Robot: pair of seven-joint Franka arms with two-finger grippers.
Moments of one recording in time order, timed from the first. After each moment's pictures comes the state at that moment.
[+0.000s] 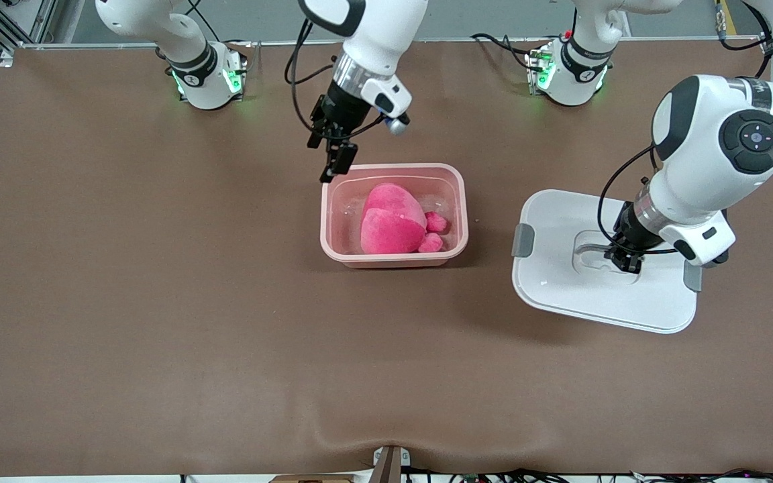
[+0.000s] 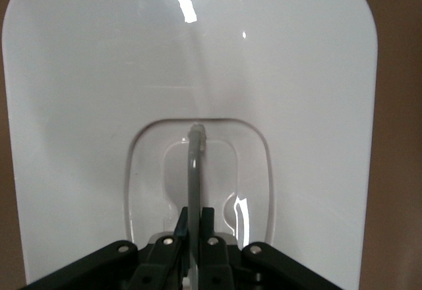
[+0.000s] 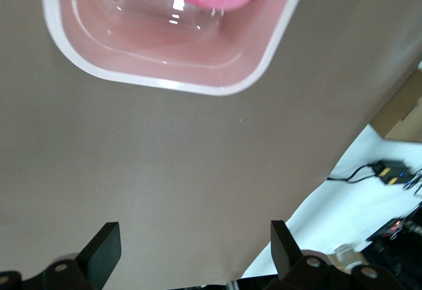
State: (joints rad) left arm -0.23 0.18 0.02 -1.75 0.04 1.97 -1.57; right arm 0.97 0.26 -0.03 -1.61 -0.59 1.63 -0.74
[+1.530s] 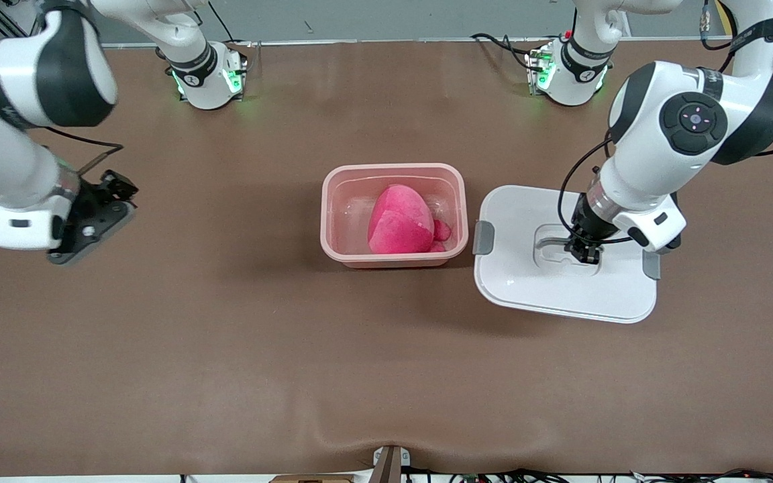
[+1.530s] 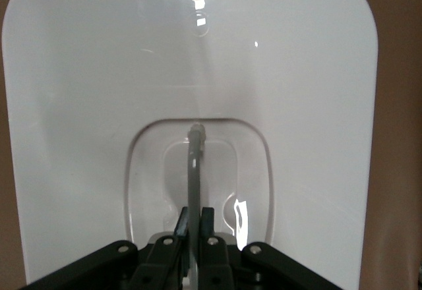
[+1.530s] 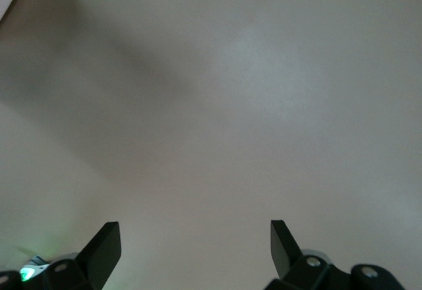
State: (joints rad) left arm -0.25 0.18 -0.11 -1.73 0.03 1.97 -1.79; right arm 0.13 0.15 -0.04 -1.60 -0.09 1.61 -0.64
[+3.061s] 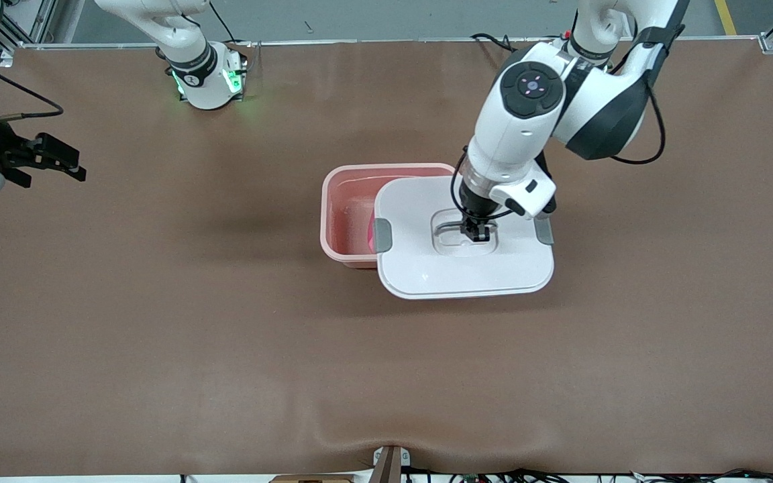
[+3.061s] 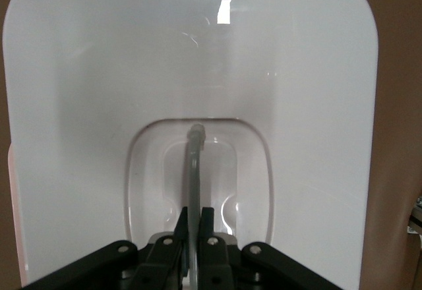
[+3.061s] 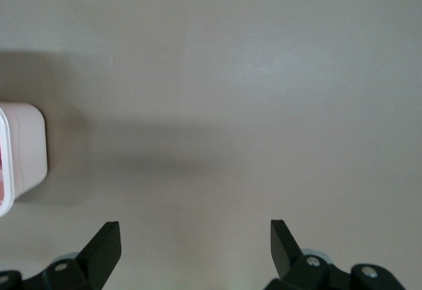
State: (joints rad) left arm -0.48 0.32 -0.16 -1.57 0.03 1.98 -2.28; right arm -0.02 -0.07 -0.02 -1.71 0.06 1.61 -0.10
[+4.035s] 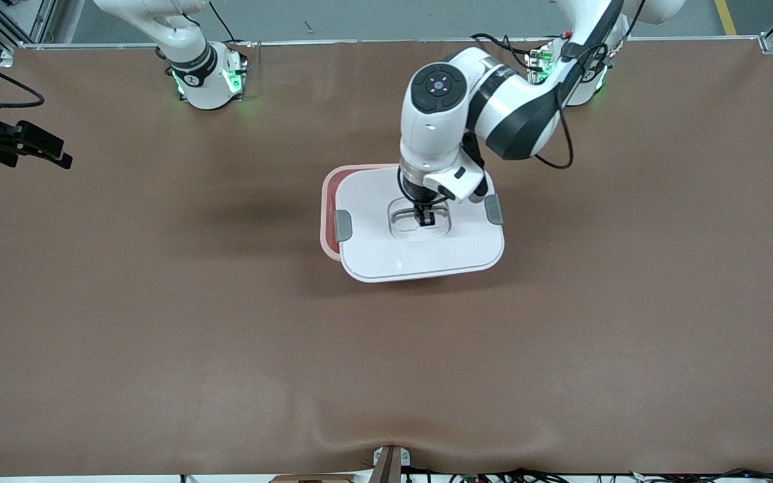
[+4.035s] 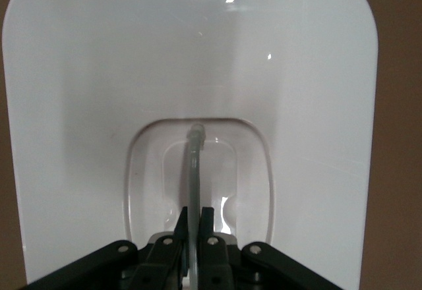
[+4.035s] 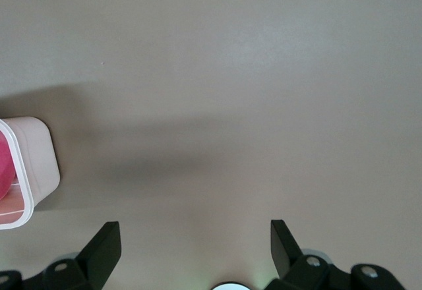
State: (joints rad) left arm -0.64 0.43 -0.16 -1.54 0.08 2.00 -2.48; right arm 0.02 -0.07 -0.07 -1.65 0.06 1.50 0.02
